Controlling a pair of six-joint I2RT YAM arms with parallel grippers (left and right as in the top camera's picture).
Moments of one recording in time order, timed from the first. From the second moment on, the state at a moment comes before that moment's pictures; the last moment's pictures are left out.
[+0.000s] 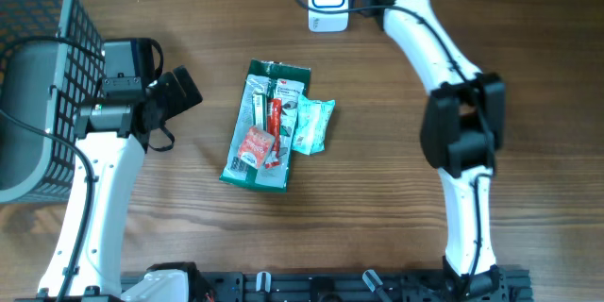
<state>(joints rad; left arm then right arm) 0.03 1.35 1.13 -0.82 -0.12 -0.42 0.28 2.35 2.12 -0.37 -0.13 0.16</state>
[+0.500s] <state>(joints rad) 0.03 1.35 1.13 -0.82 -0.12 -0.42 -0.13 2.01 2.02 -1.30 -0.13 0.19</state>
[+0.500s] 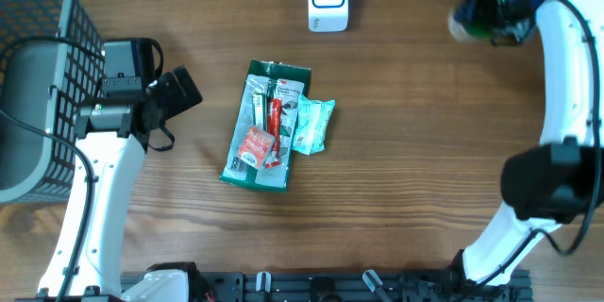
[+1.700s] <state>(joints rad) 0.03 1.35 1.13 -0.82 -0.12 -0.42 -0.15 1.78 1.82 -1.31 -0.24 0.15</state>
